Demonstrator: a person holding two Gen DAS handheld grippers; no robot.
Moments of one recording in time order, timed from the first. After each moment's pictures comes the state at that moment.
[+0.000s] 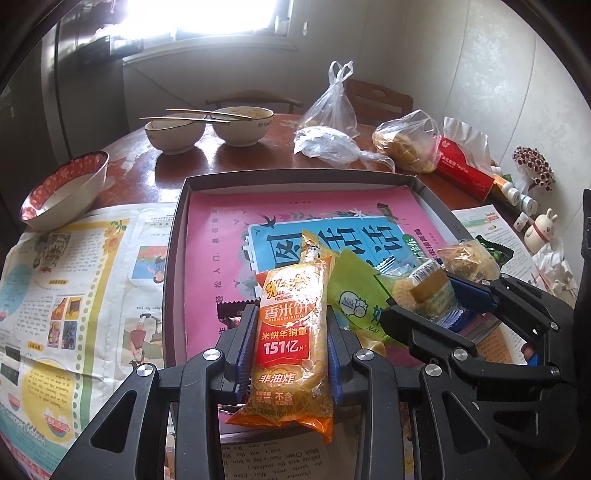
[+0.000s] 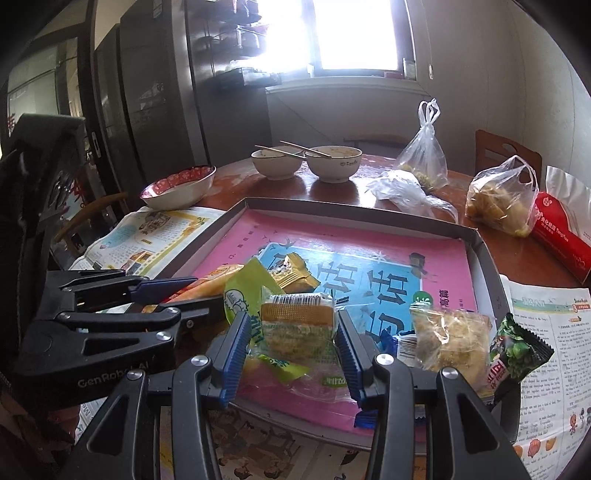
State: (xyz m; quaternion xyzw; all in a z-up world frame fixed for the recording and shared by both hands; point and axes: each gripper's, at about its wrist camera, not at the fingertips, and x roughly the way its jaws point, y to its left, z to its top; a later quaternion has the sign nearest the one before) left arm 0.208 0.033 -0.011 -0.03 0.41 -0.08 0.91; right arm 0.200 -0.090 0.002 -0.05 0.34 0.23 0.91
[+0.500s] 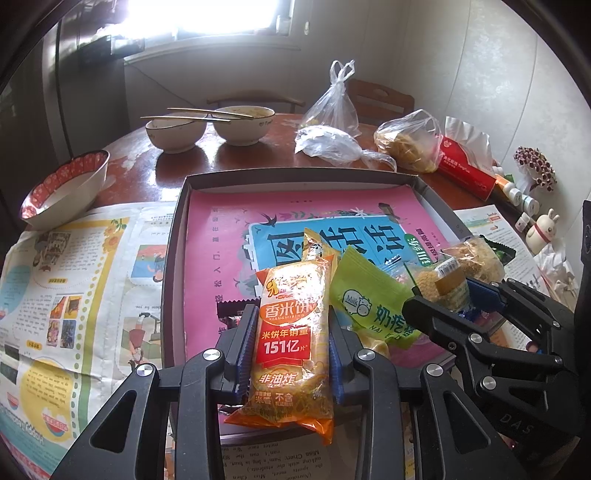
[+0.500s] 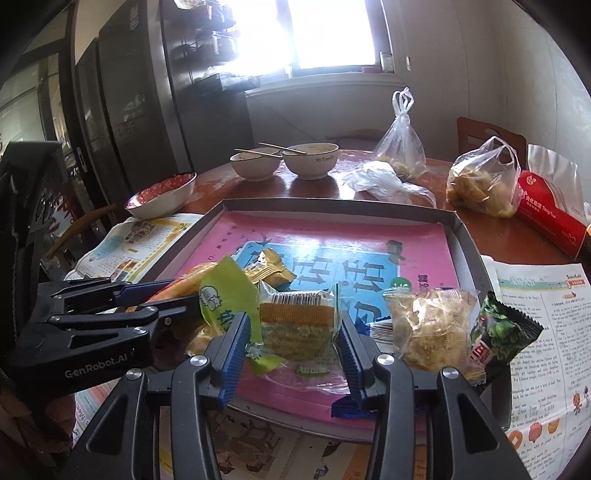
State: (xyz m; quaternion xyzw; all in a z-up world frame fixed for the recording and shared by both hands) left arm 0.209 0.032 -0.012 -0.03 0.41 -0.08 0.91; right arm 0.203 -0.109 -0.003 -0.02 0.35 0.21 0.91
